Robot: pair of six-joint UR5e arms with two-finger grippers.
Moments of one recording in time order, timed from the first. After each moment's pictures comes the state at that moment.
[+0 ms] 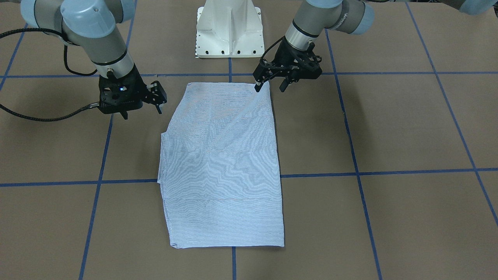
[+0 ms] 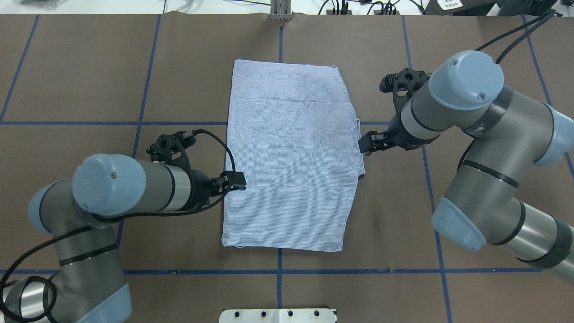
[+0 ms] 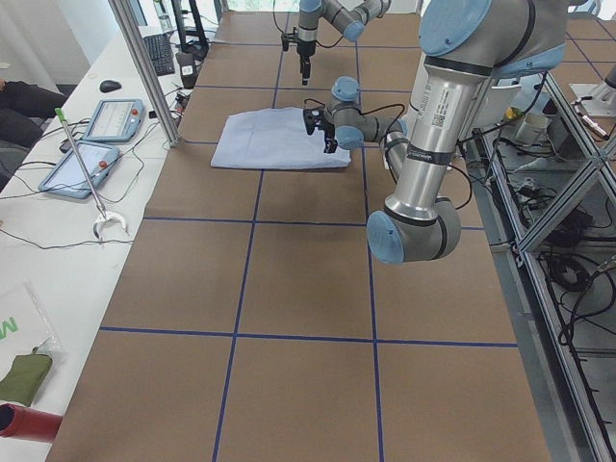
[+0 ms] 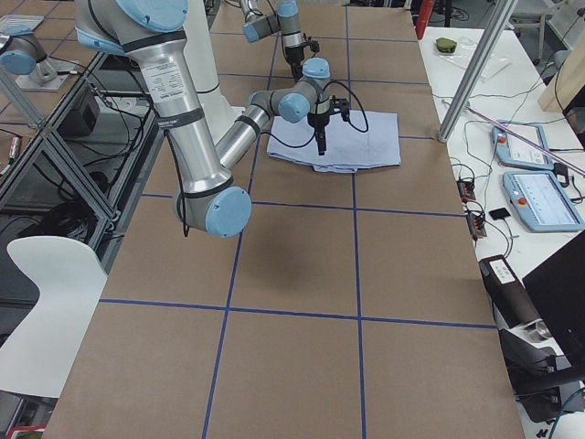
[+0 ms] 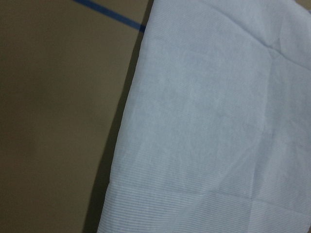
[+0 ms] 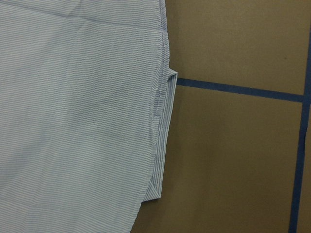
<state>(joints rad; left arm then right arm) -0.39 -1.94 -1.95 -1.94 -1.70 -1.67 0.70 -1.20 1.98 -1.61 1.97 0.94</state>
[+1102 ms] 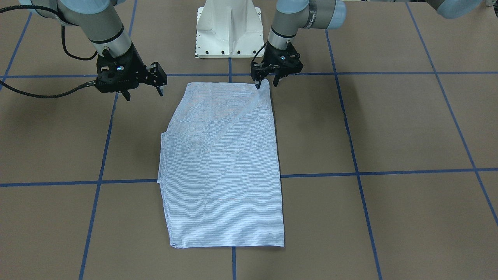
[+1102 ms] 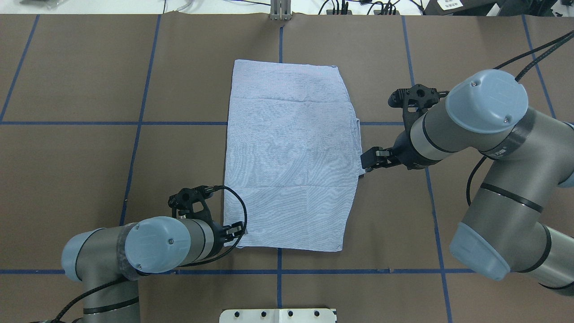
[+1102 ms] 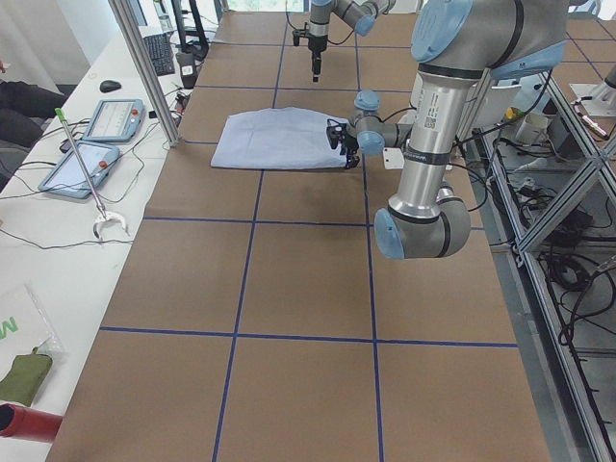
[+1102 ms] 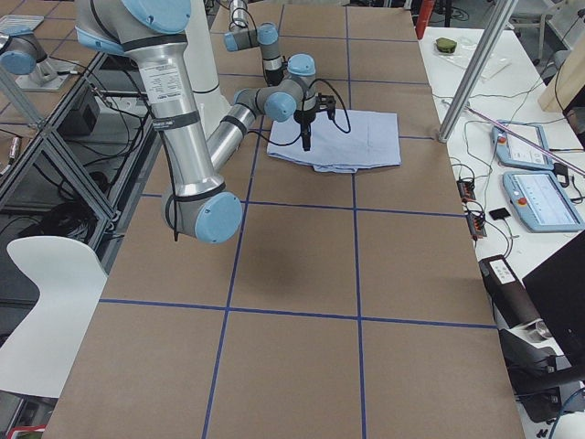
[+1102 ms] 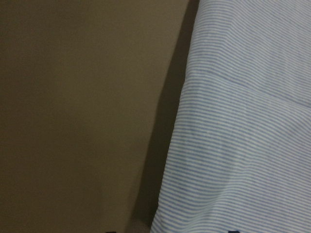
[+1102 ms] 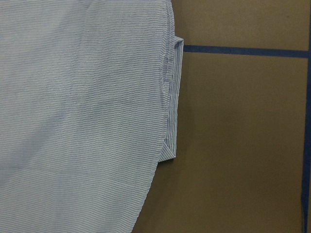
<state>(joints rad) -0.24 -1.95 -1.90 -1.82 -1.59 -1.71 0.65 -1.25 2.07 -1.61 1.98 1.05</state>
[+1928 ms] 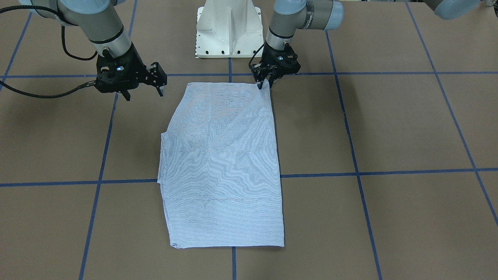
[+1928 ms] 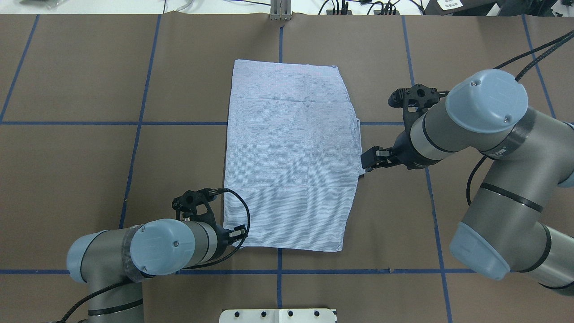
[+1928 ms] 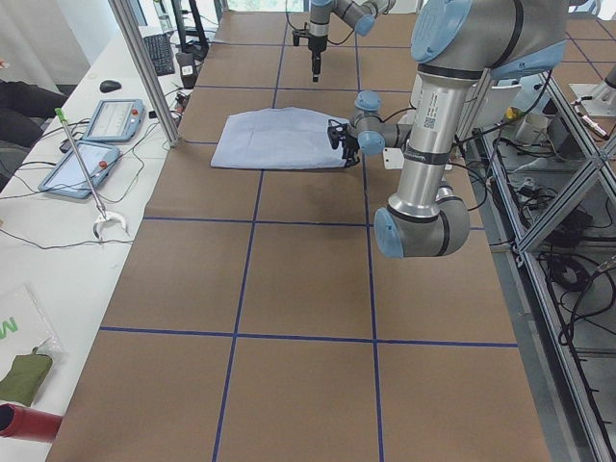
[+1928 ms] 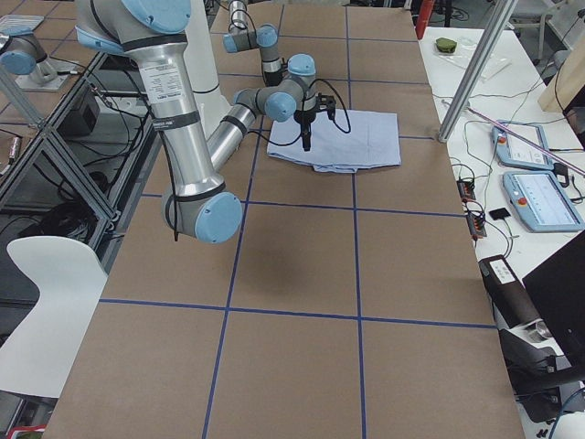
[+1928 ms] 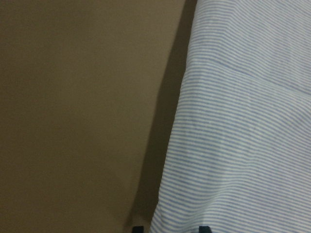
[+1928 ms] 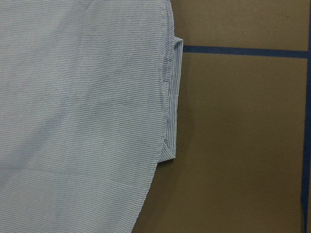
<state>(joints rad) -0.23 -1.96 -1.89 -1.82 -1.59 -1.70 0.65 -1.25 2.07 -1.61 1.98 1.05</state>
